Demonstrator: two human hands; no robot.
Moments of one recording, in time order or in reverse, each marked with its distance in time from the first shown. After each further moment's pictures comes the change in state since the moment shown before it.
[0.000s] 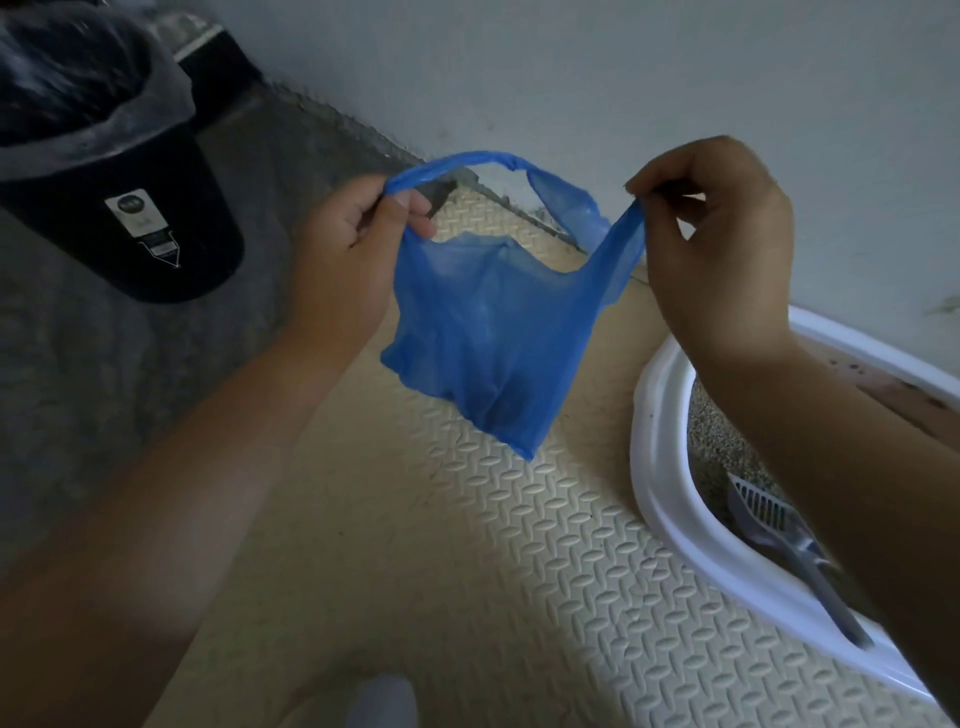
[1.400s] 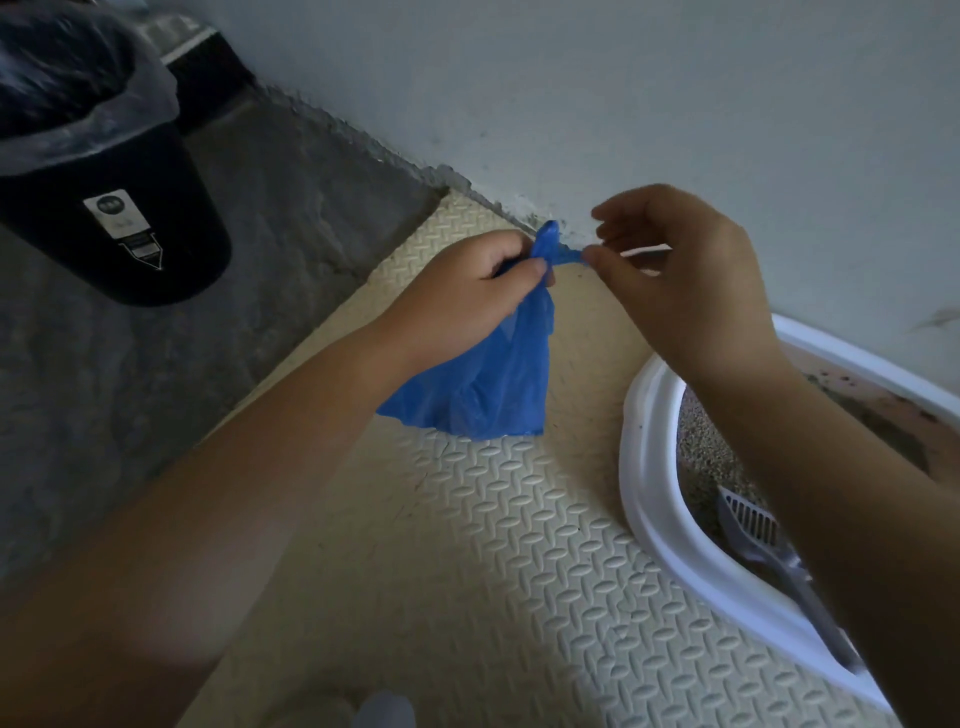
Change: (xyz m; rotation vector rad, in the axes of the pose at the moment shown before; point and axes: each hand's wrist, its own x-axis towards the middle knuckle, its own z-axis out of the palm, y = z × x) left_hand -0.003 0.017 0.059 0.066 -0.547 -0.108; right_hand -0.006 0.009 -0.003 -0.004 -0.229 0.139
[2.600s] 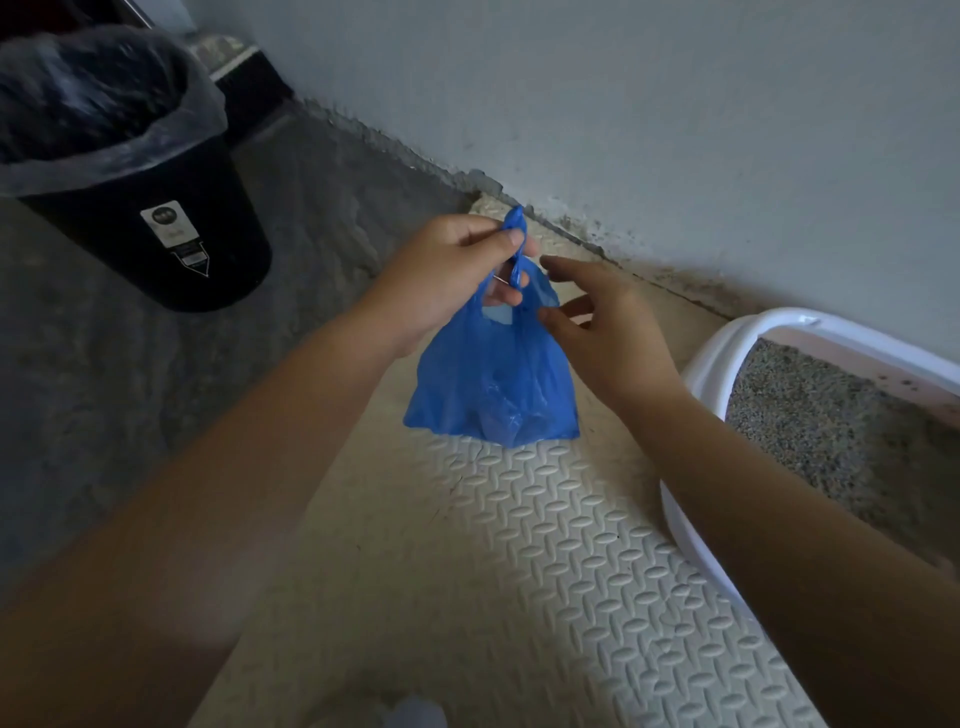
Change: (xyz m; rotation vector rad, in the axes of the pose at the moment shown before) left_hand 0.000 -0.012 -0.033 -0.237 0.107 -0.203; right_hand -0.017 0.013 0.080 0.131 -0.195 0.222
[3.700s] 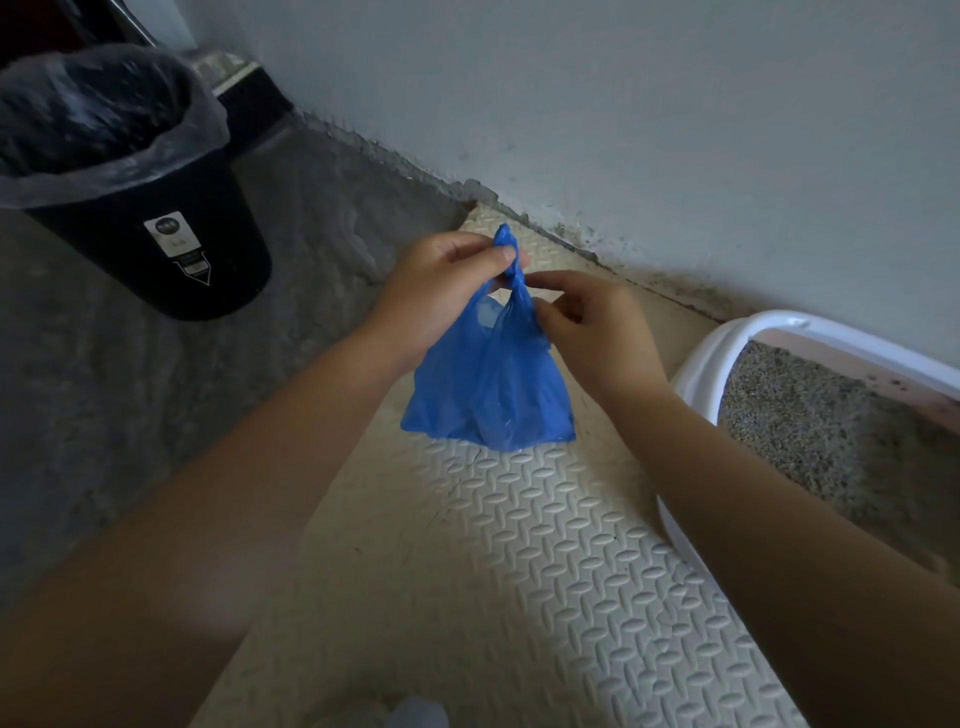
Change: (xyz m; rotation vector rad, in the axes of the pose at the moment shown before) left_hand -0.001 -0.013 0.006 -0.141 0.088 0.075; right_hand -0.002 -0.007 0.001 0.068 0.001 0.047
